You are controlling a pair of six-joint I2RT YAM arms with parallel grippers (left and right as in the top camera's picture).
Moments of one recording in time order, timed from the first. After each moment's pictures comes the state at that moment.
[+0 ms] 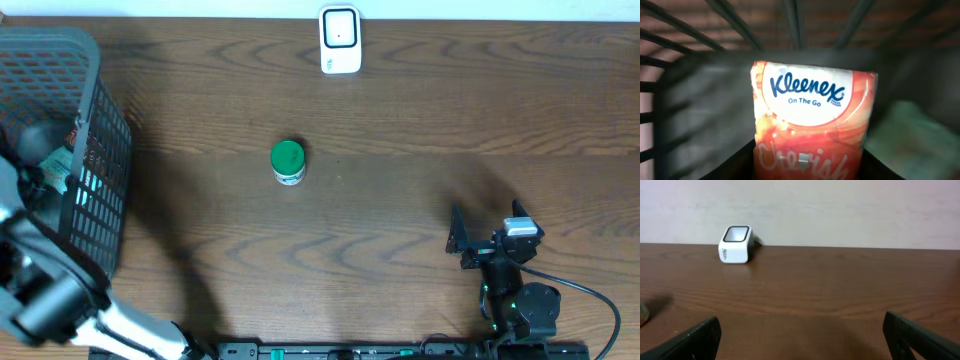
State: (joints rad) left arm 0.75 1.87 1.48 -0.86 -0.30 -0.76; right arm 0.03 0.01 0.01 -0.07 -0.06 0.01
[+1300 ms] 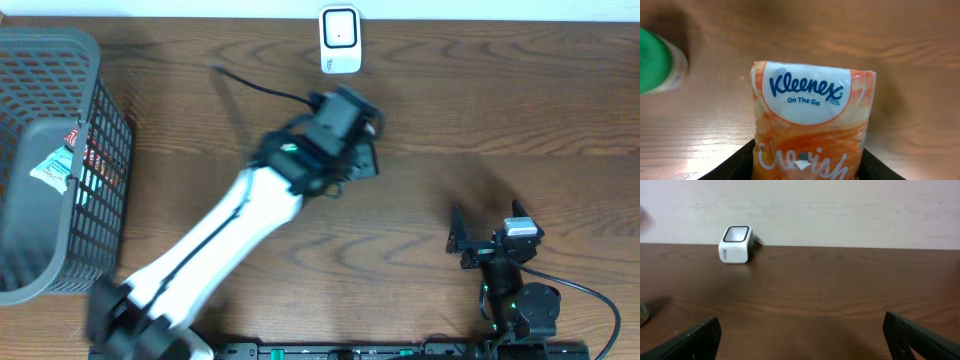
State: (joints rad) left arm -0.73 1.68 1.48 -0.83 0.01 -0.84; right arm 0.03 0.01 0.01 -0.07 -0.06 0.01
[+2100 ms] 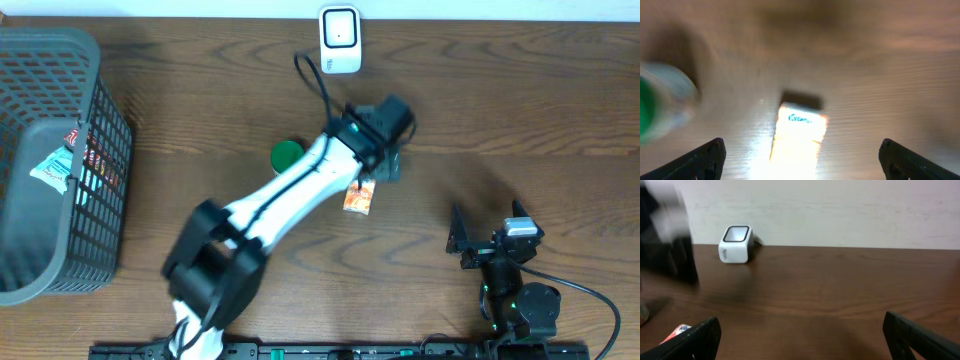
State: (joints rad) left arm -0.74 1.95 1.71 -0.94 -0.11 -0.68; right arm 0.03 0.01 0.01 -0.07 -0.06 0.01
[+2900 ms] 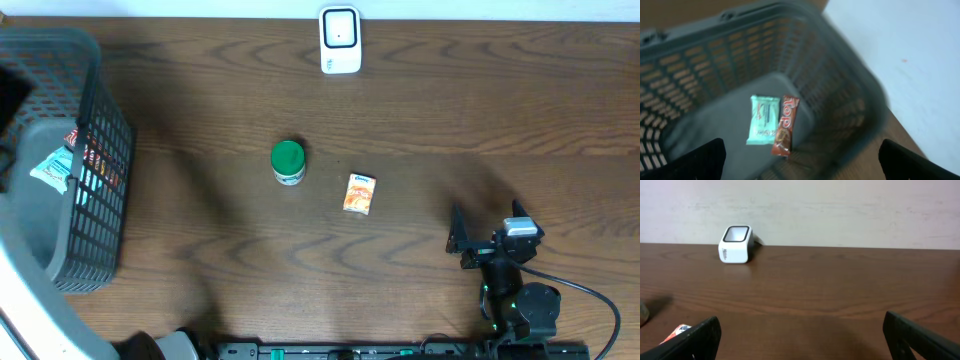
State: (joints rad) left arm 0.57 1.46 1.97 -1.22 -0.07 -0.48; right arm 0.03 0.01 0.01 -0.07 -0.06 0.01
